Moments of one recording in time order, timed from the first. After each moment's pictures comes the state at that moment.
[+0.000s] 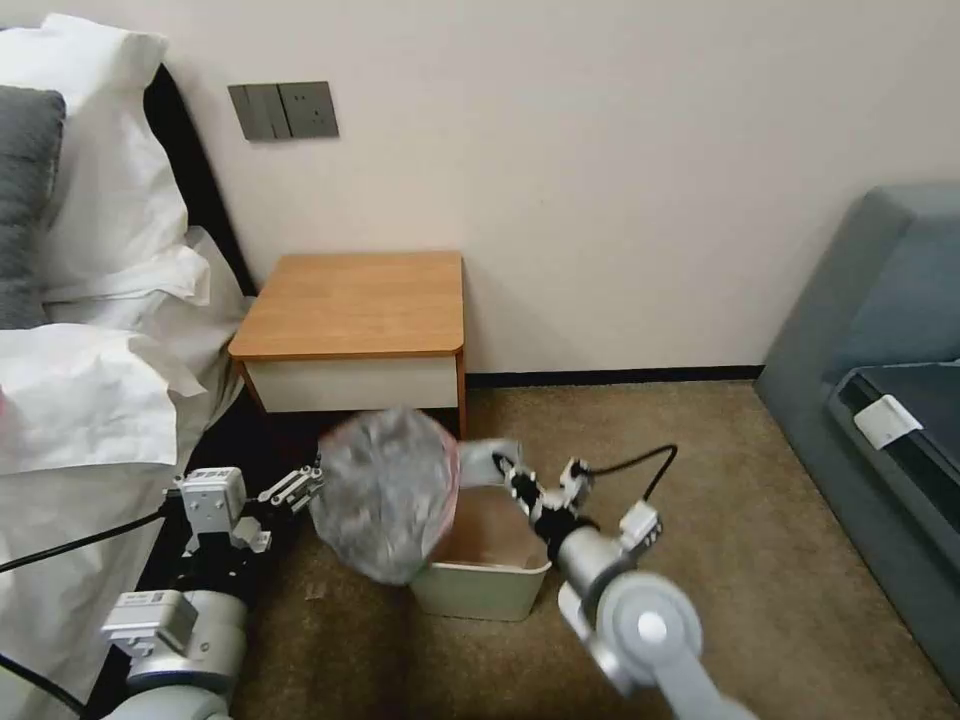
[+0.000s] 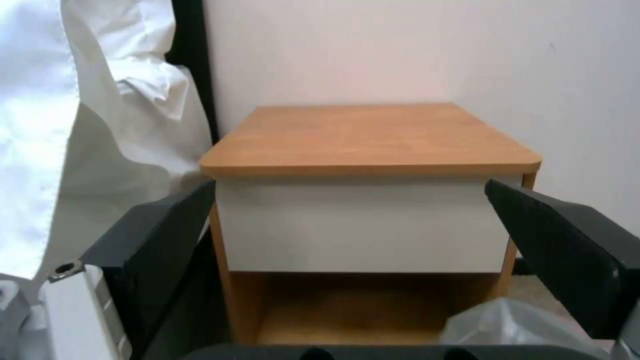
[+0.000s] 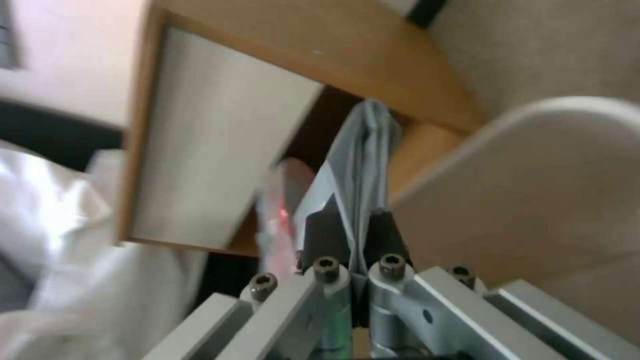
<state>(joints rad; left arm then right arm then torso) 1.80 -1.41 -0.66 -2.47 -0.19 0.17 -0.10 -1.39 1.29 0.11 2.08 1.28 -0.17 0.44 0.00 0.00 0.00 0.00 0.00</state>
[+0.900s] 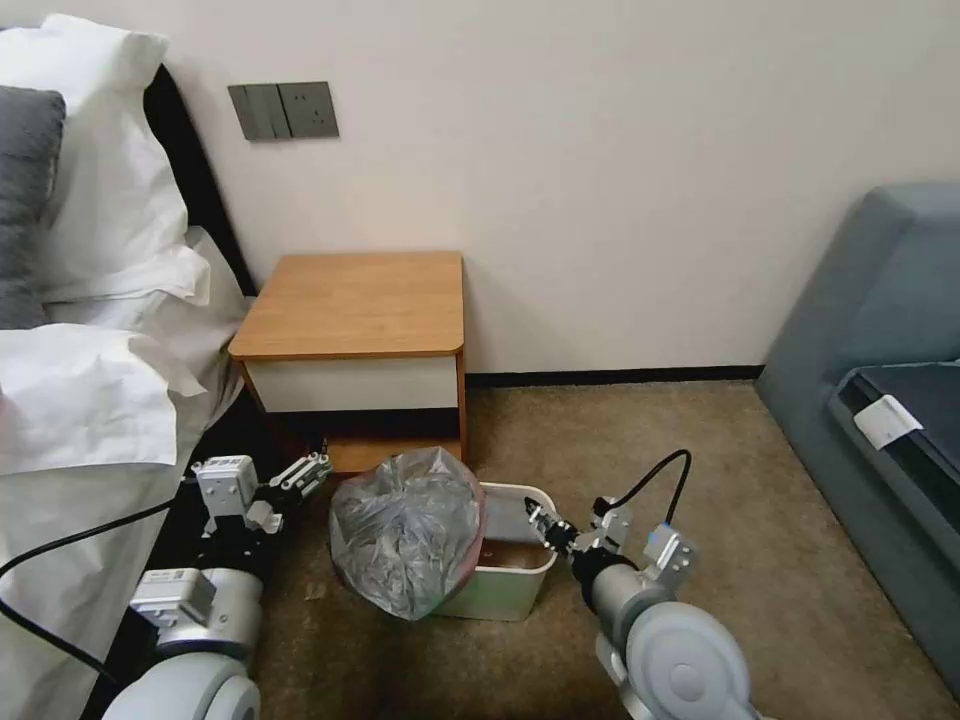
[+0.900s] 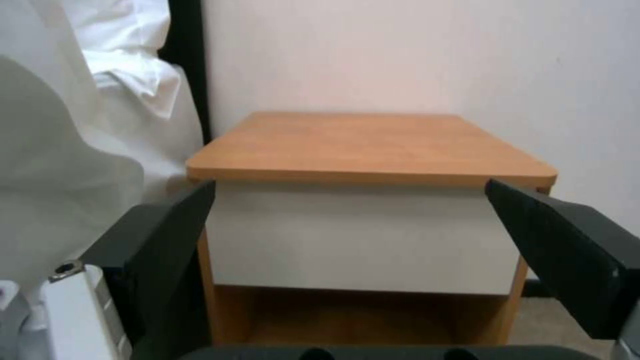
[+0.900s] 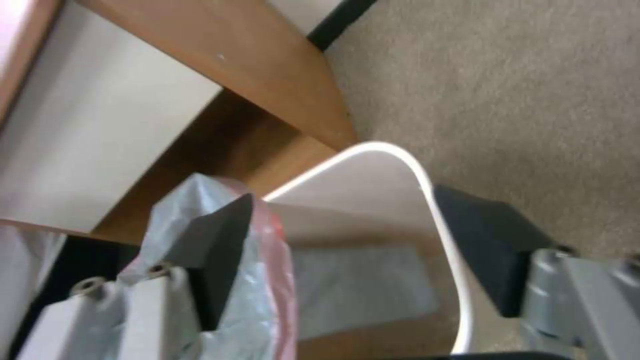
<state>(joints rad) 1.69 -1.44 -0.65 -2.35 -0.19 0.11 -0.07 -1.37 1.12 0.07 2.28 1.26 -0.25 0.85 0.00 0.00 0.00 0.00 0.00</state>
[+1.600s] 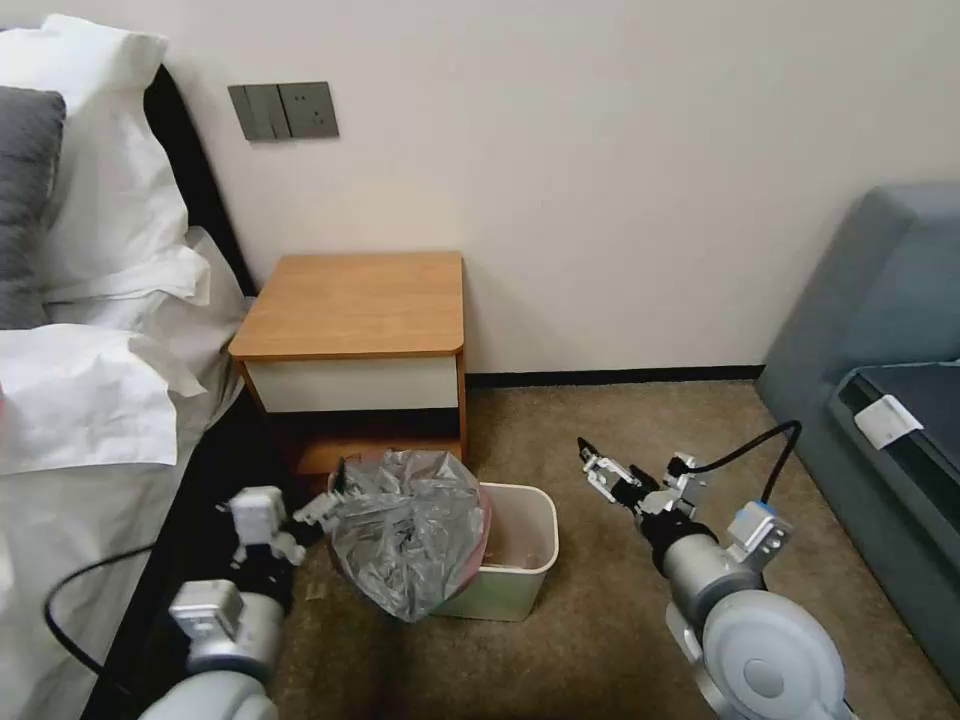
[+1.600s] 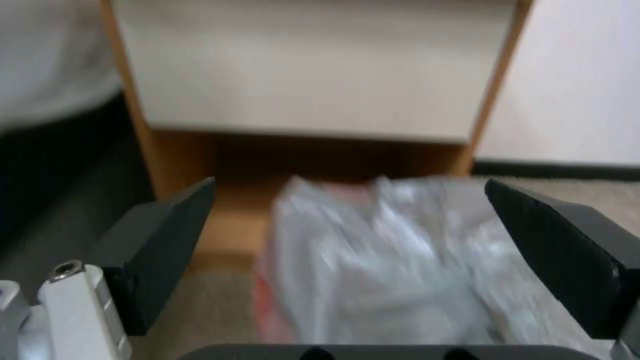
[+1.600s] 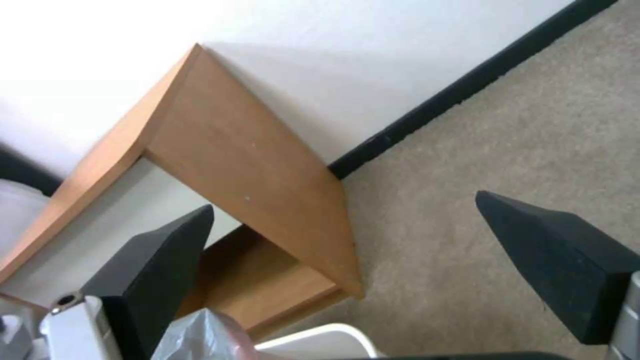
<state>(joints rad) 1.75 -1.43 -0.52 -2.24 -0.21 0.21 -0.10 -1.49 1.12 0.31 2.29 1.04 -0.21 0.54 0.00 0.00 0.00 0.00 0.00</state>
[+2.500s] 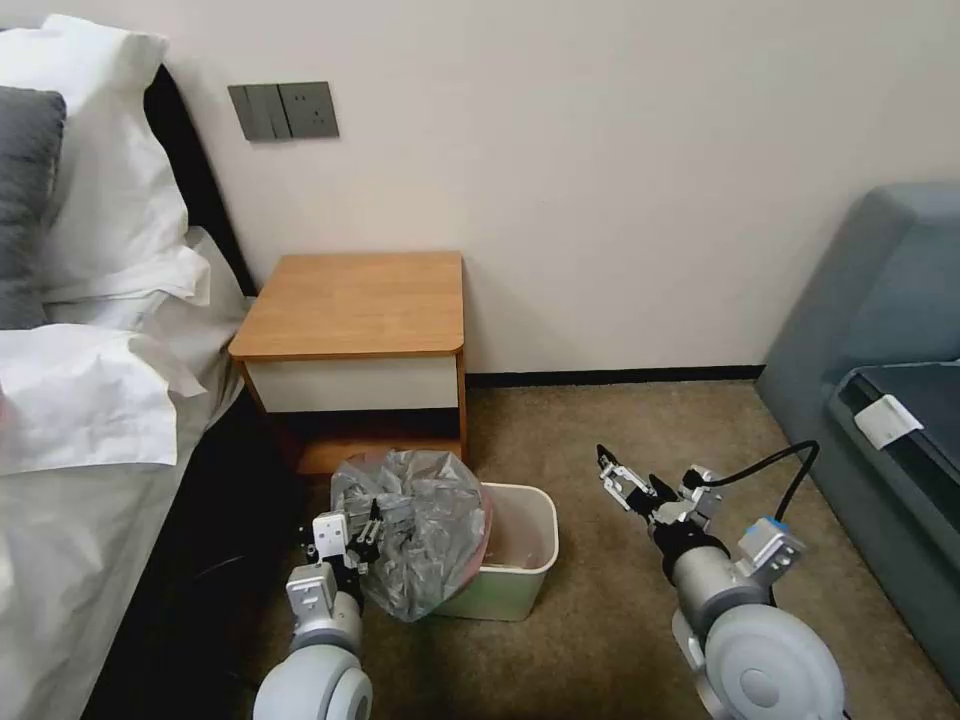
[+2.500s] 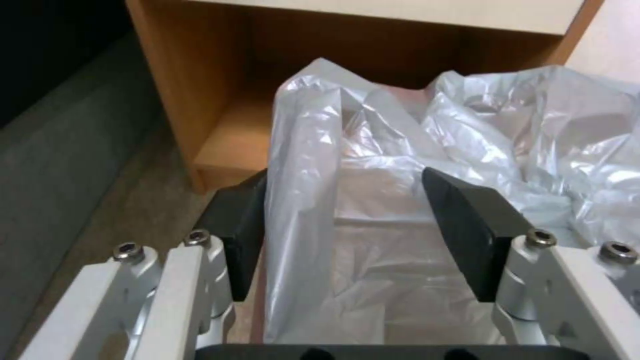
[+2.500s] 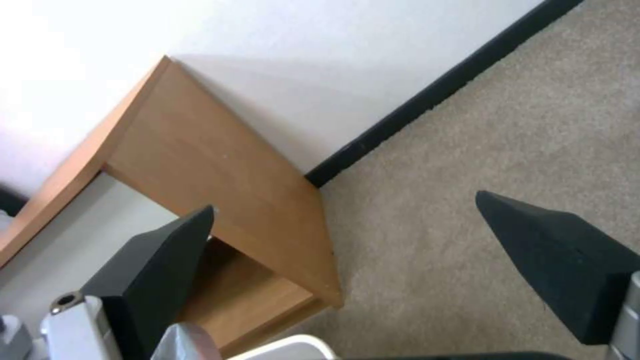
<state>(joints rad) 1.59 -1.47 -0.39 -2.08 -0.20 0.33 -0.34 -1.51 1.12 0.32 2.26 1.03 -0.17 0.55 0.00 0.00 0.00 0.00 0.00</state>
